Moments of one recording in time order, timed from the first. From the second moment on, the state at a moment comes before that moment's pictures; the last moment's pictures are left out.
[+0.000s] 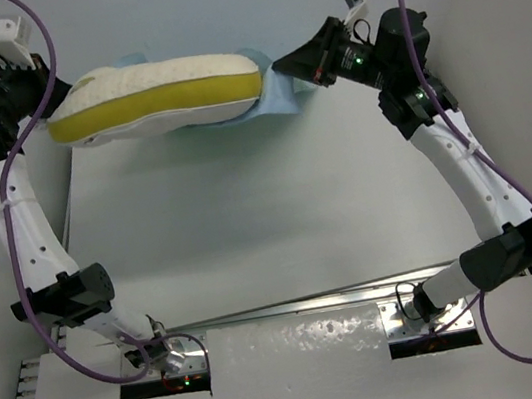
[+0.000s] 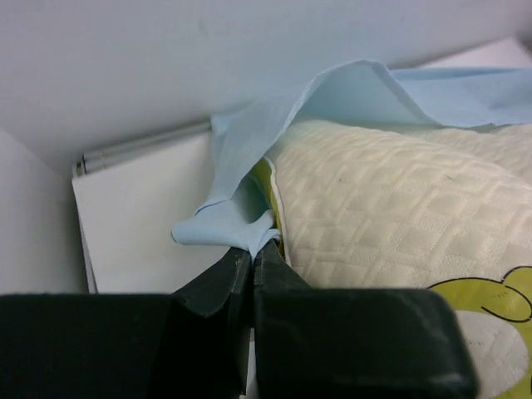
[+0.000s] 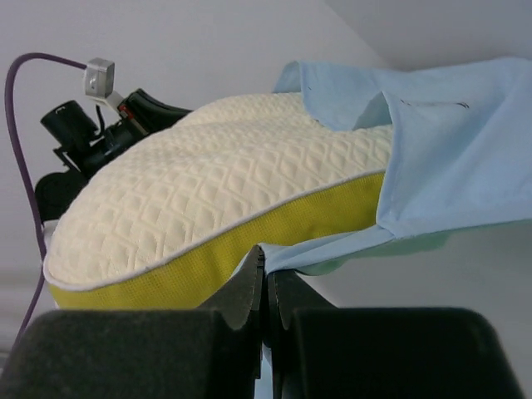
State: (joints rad) left arm 0.35 1.64 2.23 -1.04 0.61 0.22; right arm 0.32 1.46 1.60 -0.13 -0.59 0.89
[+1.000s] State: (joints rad) left arm 0.35 1.90 2.17 -1.20 0.47 0.07; right arm 0.24 1.61 1.67 -0.26 -0.50 0.98
